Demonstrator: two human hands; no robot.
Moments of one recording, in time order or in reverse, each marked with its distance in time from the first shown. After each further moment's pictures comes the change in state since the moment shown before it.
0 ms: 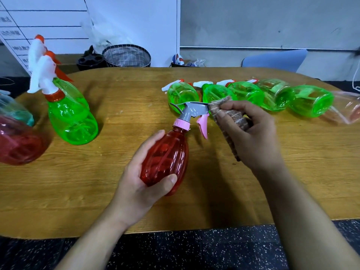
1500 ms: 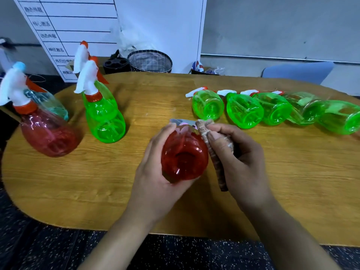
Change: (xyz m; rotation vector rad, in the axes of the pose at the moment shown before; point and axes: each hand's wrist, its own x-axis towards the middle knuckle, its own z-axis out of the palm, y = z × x) left_hand 0.001 0.018 -0.008 0.520 0.266 0.176; right_hand -0.045 -0.039 0.062 0.336 -0.128 -0.029
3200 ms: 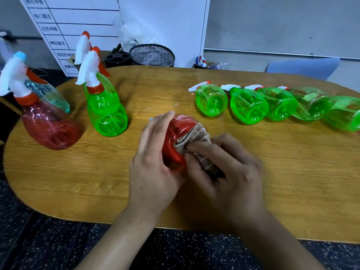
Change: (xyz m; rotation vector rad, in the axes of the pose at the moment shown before) left_hand 0.007 0.016 -0.004 0.194 0.135 0.020; right_hand -0.029 -0.010 0.014 -0.597 -0.004 -0.469
